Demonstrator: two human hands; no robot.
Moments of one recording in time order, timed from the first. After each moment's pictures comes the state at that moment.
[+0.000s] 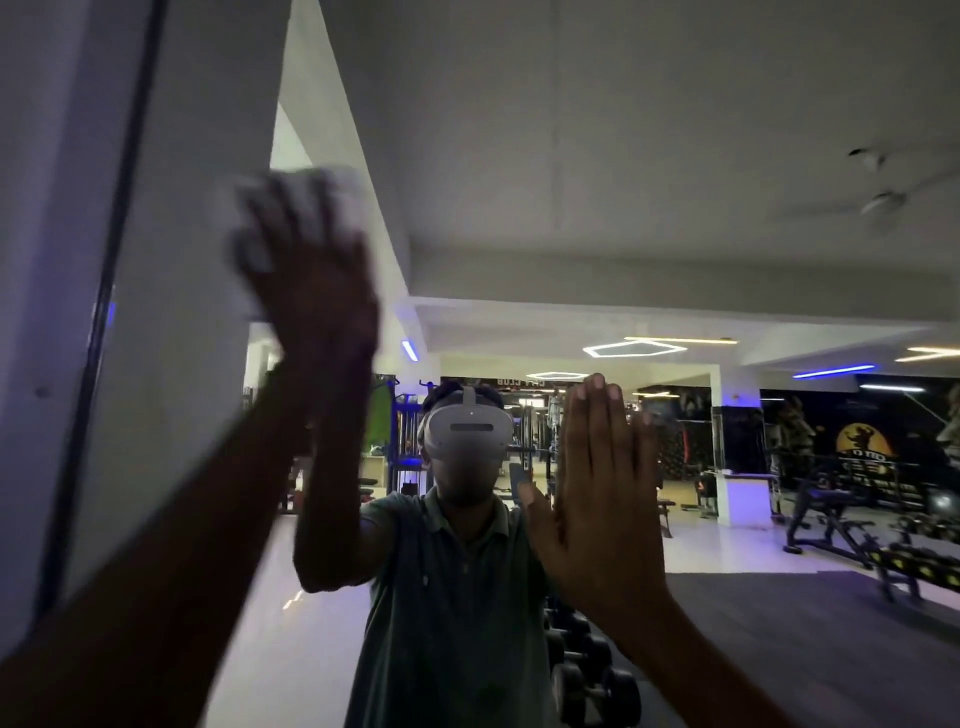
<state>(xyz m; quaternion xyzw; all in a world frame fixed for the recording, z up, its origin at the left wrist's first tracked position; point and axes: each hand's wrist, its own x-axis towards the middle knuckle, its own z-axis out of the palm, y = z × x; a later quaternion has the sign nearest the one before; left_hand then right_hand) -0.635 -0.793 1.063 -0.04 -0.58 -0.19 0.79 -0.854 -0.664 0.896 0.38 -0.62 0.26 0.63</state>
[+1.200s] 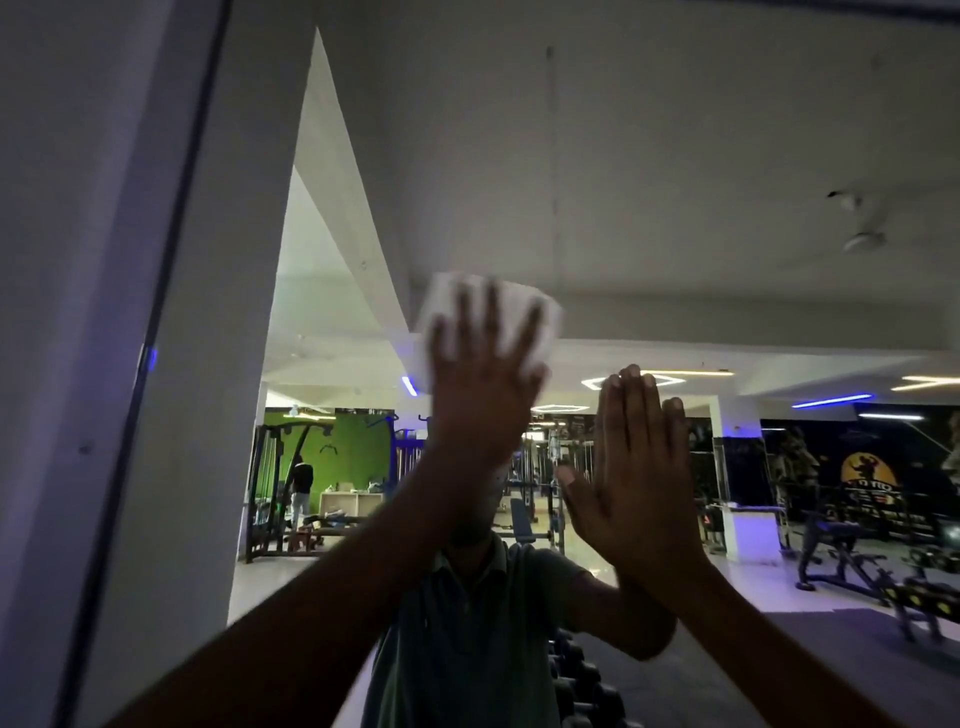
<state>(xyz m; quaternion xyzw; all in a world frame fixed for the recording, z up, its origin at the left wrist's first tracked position) -0.756 -0.786 1.041 0.10 -0.69 0.27 0.66 -0.878 -0.645 0.953 0.35 -0.63 0.24 0.66</state>
